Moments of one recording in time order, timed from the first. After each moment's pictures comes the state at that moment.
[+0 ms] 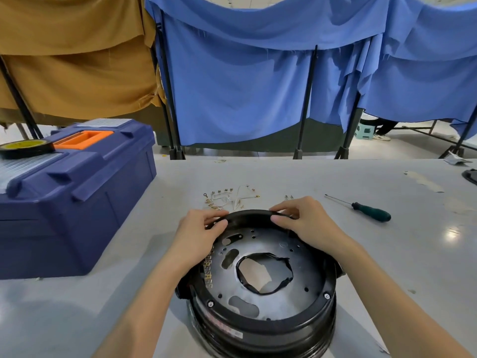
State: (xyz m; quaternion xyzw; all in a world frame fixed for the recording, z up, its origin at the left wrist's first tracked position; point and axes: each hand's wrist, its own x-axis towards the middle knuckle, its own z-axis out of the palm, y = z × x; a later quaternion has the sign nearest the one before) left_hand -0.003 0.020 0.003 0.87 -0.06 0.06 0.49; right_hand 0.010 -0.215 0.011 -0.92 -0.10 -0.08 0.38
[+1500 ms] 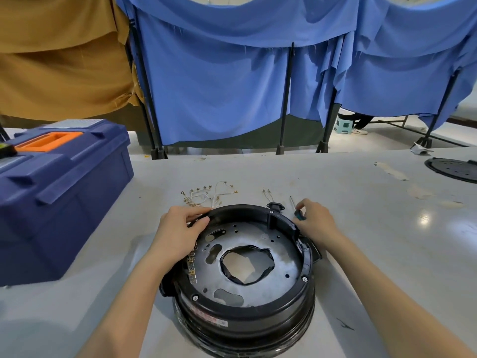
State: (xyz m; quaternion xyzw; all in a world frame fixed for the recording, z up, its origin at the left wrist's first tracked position) left_hand -0.005 0.008 0.002 0.88 -0.07 0.09 0.47; right_hand 0.029 -0.285 -0.036 -0.96 0.09 -0.11 0.26
